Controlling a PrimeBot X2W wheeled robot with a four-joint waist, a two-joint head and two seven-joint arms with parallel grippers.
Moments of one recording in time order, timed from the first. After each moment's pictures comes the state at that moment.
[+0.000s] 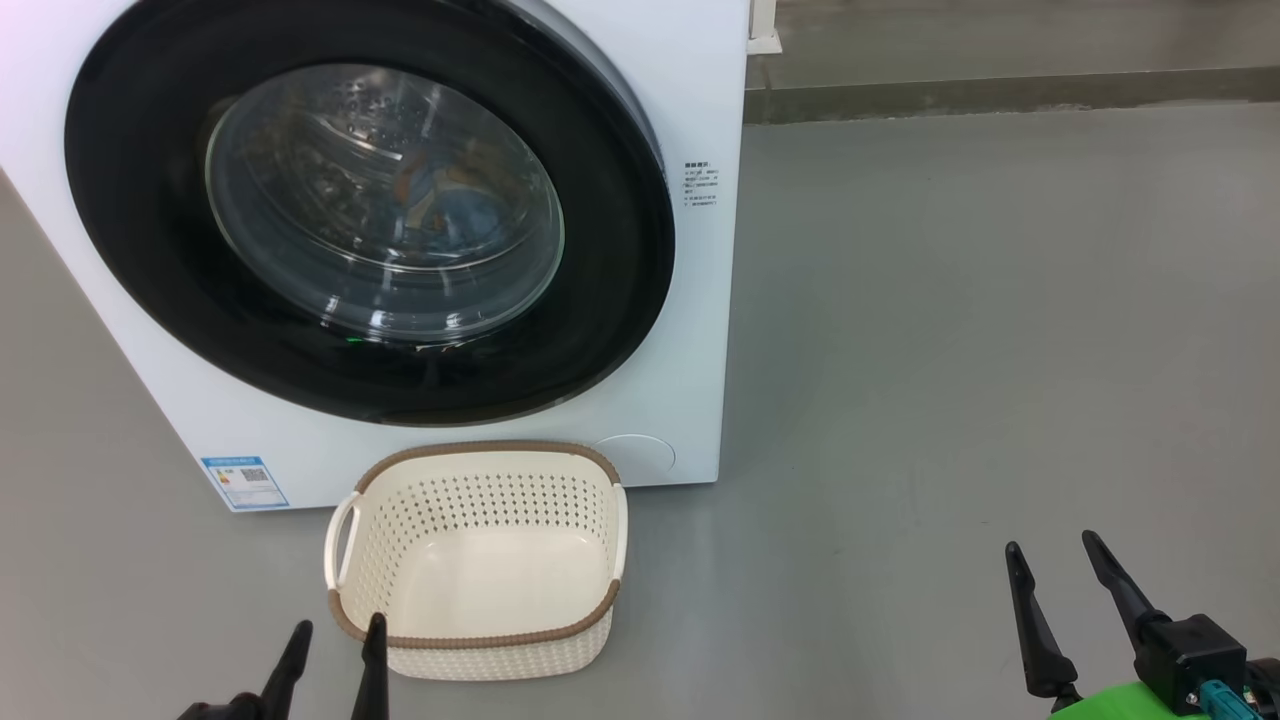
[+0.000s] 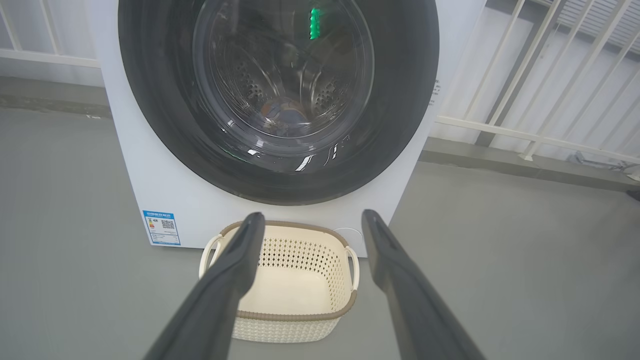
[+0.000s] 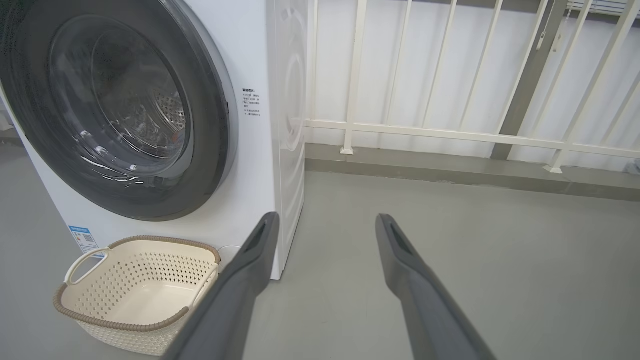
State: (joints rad) left arm 0.07 0.08 -0.10 0.22 -0.34 -0.13 -0.26; right arm 0.04 -0.05 -0.14 0.15 0.00 0.14 -0.26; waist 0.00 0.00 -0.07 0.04
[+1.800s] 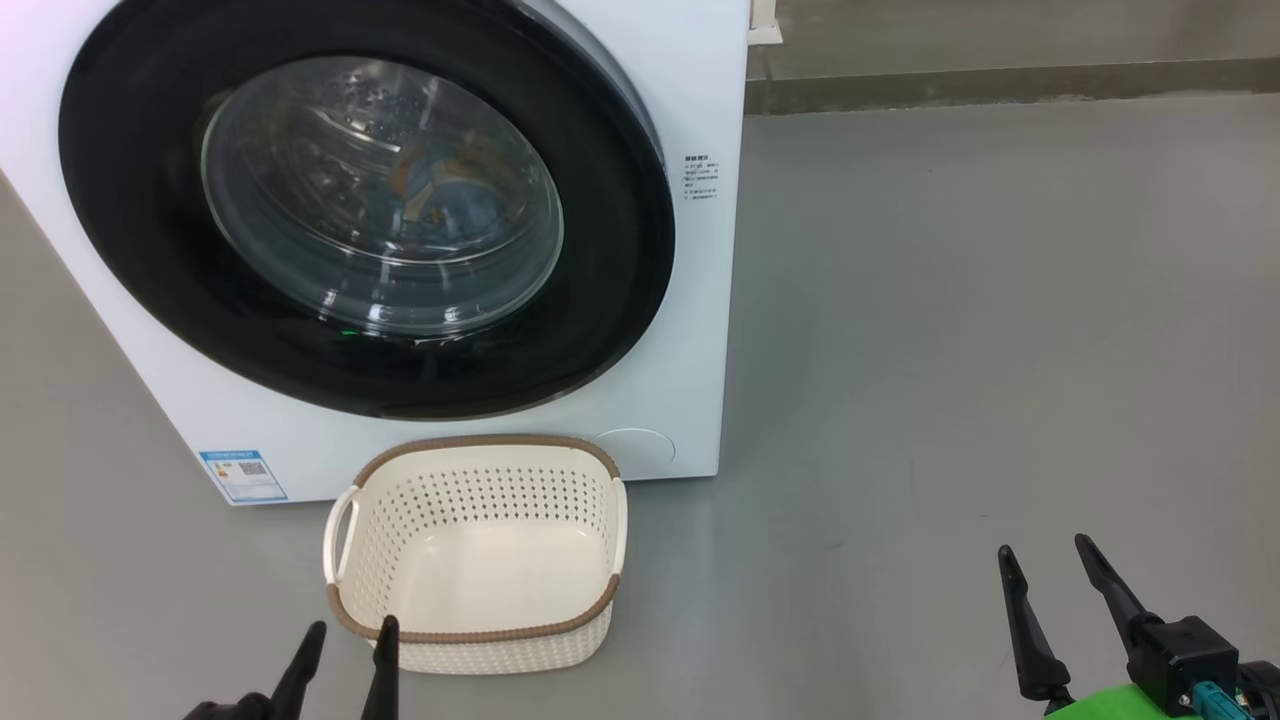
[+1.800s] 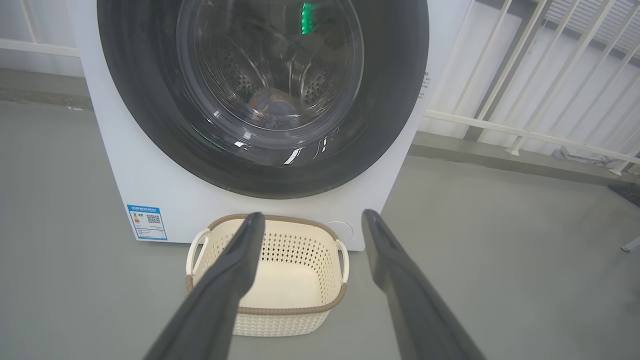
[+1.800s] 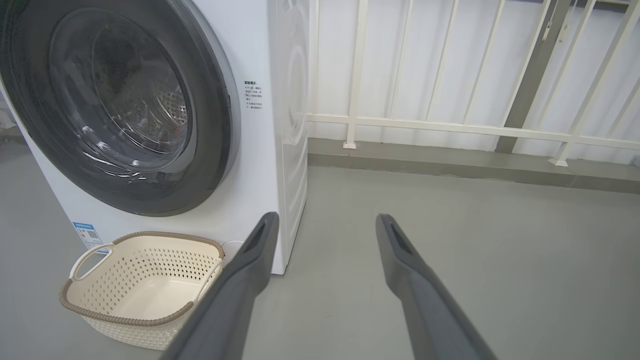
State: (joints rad) left arm 0.07 0.11 -0.15 0.21 -0.40 -0.13 -0.26; right arm 0.04 -0.04 -0.14 0.16 0.00 0.14 -0.26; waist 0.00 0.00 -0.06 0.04
